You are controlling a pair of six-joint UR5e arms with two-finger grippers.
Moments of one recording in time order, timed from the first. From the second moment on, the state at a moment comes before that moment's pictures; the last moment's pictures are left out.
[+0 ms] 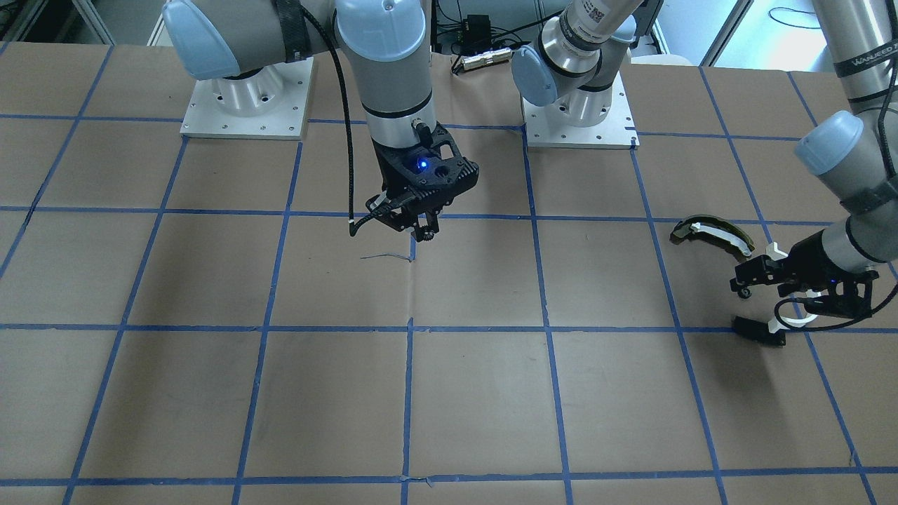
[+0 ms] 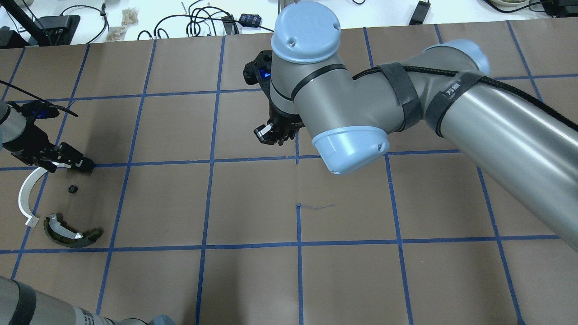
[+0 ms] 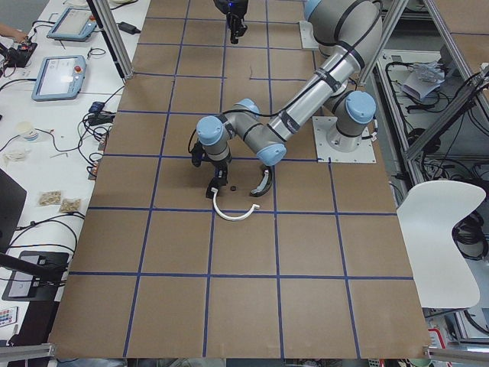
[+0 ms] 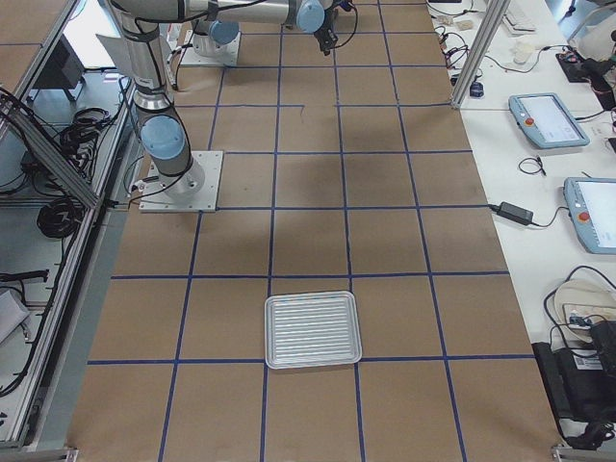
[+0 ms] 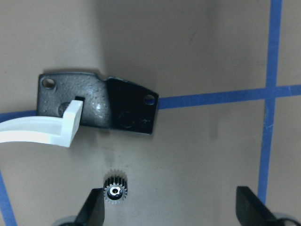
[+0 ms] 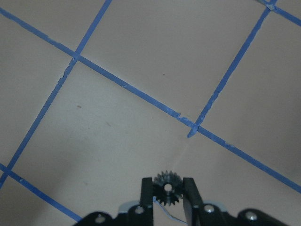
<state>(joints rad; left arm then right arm) -0.93 -1.92 -1.76 -1.17 1.56 0.72 2.00 -1.37 1.66 -2.05 -1.49 -0.12</state>
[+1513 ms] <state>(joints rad) -1.60 -1.93 -1.45 -1.48 1.56 0.13 1.70 -1.41 1.31 -1.53 -1.57 -0.24</state>
